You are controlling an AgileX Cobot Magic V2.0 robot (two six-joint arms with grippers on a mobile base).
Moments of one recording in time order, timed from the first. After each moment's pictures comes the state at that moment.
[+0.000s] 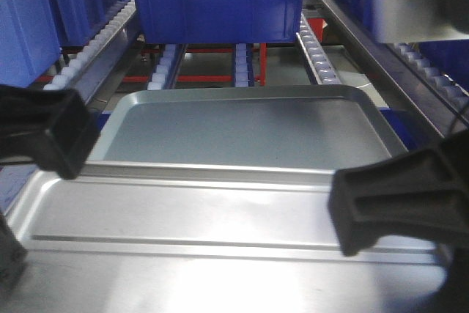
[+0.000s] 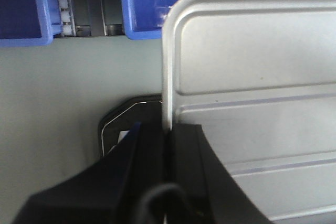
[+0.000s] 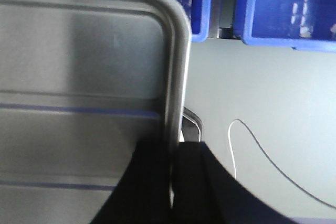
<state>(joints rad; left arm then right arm) -1.18 1.17 -0.74 0.28 0.91 -1.13 1.13 1.23 -0.73 -0.36 0.96 1.34</state>
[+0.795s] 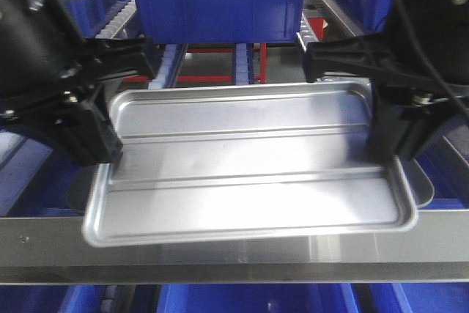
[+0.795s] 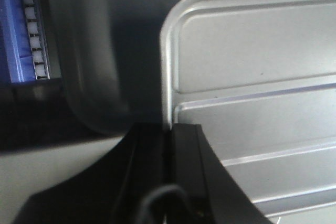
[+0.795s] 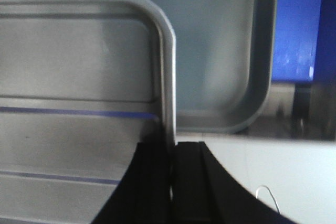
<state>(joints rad) -0.67 1.48 -0.93 -0.01 0.59 -0.44 0.58 1.44 -0.93 -0.24 0.72 0.83</state>
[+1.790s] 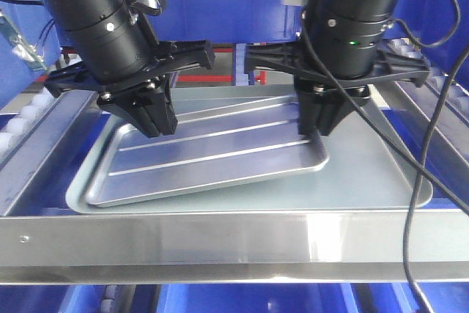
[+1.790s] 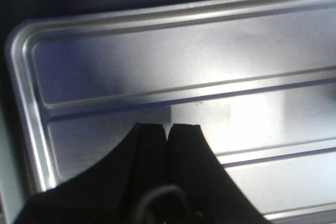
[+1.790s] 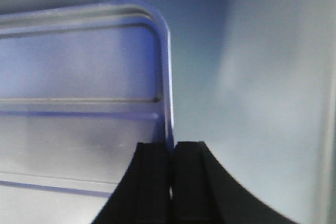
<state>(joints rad) -0.58 1.76 -1.22 -0.09 0.56 -0.30 0.49 1.75 -1.21 -0.21 0.65 0.77</state>
